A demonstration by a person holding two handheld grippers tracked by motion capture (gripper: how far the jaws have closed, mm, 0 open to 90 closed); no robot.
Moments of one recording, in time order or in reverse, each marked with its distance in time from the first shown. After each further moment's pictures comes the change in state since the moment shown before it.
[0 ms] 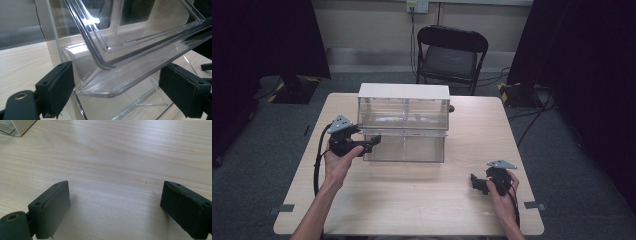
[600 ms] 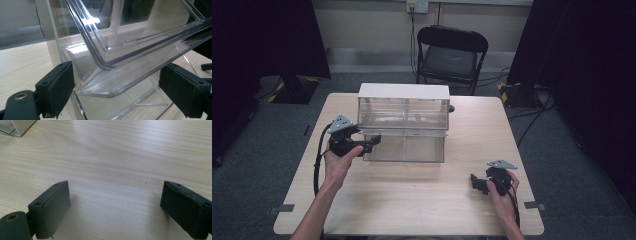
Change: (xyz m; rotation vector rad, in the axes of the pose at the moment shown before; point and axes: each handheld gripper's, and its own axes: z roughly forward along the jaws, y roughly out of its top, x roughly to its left) left arm 0.000 0.000 0.000 0.004 0.003 0.000; right arm 0.000 0.000 0.000 -0.001 0.000 -0.001
